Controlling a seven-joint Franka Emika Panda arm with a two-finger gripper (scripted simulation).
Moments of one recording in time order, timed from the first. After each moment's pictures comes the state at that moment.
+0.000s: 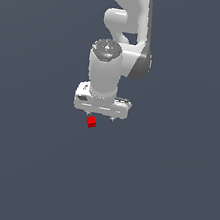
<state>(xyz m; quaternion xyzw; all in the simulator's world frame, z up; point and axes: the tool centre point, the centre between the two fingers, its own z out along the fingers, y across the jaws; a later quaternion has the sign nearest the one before) -0.005 -0.034 0.170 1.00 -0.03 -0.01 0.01</state>
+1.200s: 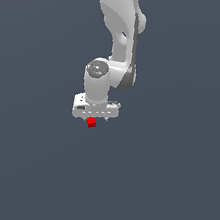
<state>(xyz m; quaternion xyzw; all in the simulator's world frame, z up) -0.043 -0.061 0.084 1.00 0.10 -0.01 0.00</state>
